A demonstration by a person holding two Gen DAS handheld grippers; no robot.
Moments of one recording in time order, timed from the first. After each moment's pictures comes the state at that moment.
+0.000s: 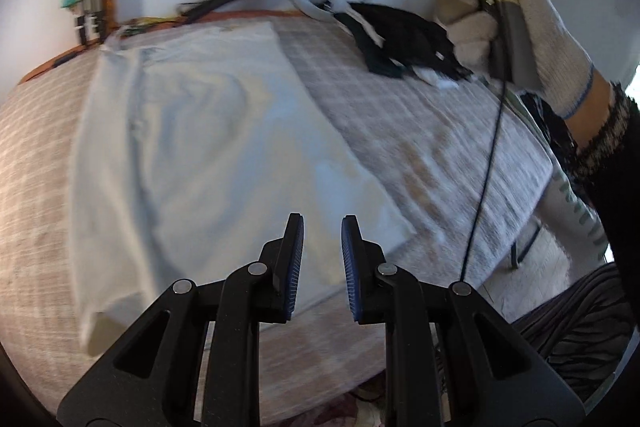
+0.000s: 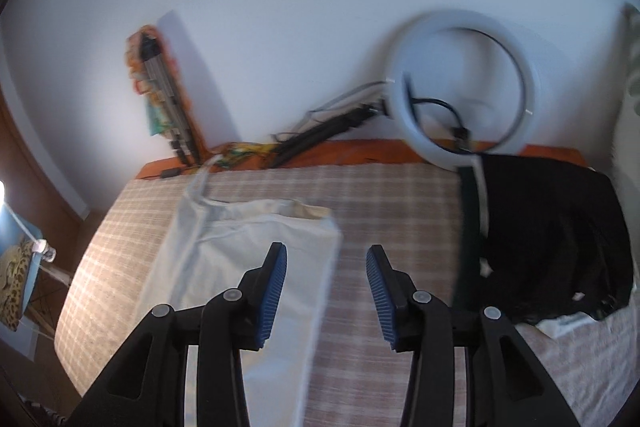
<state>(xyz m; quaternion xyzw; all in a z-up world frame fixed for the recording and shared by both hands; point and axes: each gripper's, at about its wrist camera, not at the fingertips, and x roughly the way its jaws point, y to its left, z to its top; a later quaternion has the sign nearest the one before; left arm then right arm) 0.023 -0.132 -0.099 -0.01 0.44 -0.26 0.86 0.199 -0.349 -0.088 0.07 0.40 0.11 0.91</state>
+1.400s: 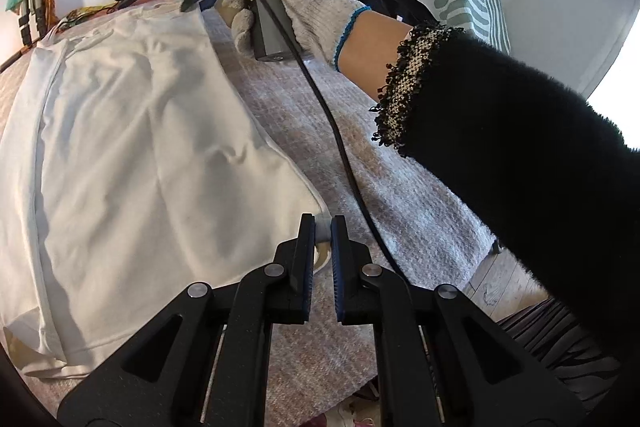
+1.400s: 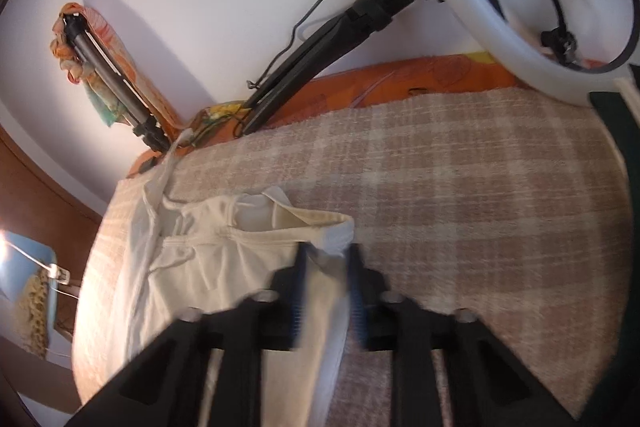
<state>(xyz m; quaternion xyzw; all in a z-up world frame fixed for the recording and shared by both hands) 0.030 -0.195 -0.131 -0.01 0.47 -0.30 0.83 0.349 -0.316 -0.228 0.16 0.47 0.19 0.85</state>
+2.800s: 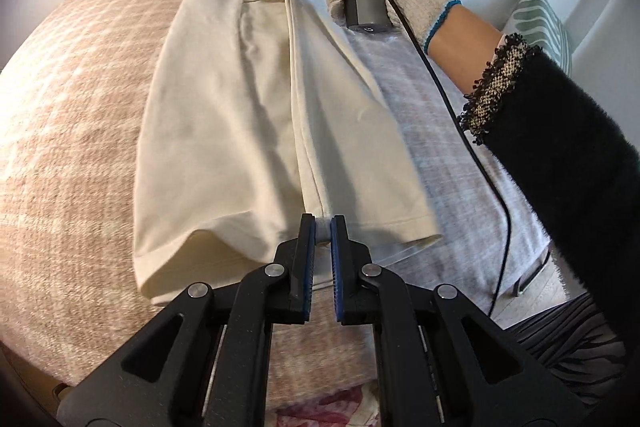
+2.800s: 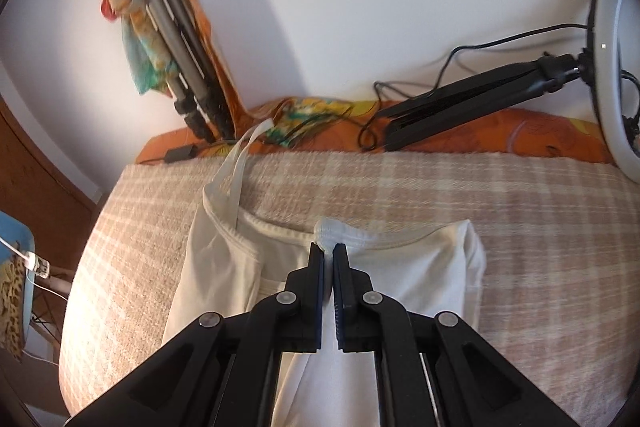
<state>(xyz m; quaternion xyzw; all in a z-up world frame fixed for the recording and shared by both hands) 0.018 -0.037 -0.140 -0.09 0.48 -0.17 0.85 0.353 -0.151 -0.189 0.08 0.46 0.18 0.87</state>
